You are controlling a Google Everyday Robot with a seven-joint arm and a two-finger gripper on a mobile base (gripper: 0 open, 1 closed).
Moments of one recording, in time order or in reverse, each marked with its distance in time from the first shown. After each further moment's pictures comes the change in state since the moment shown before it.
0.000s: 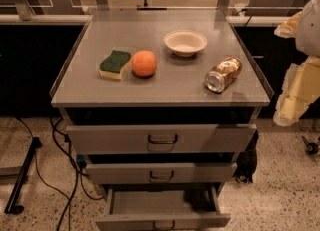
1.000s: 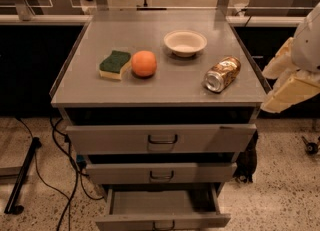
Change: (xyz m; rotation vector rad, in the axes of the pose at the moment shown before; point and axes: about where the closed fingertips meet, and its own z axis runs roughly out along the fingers) arm 0.005 0.013 0.019 -0.039 -0.020 0.023
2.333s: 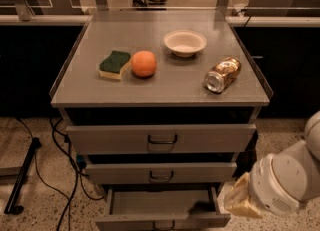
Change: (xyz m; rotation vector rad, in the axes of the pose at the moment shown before) arm 0.036 0.175 0.181 -0.310 -0.152 0.165
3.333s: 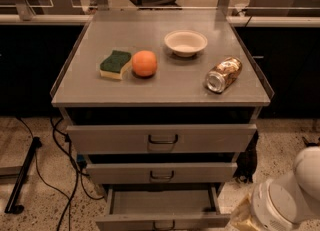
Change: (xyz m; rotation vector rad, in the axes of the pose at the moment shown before) arm 0.067 -0.009 0.068 0.006 0.050 0.025
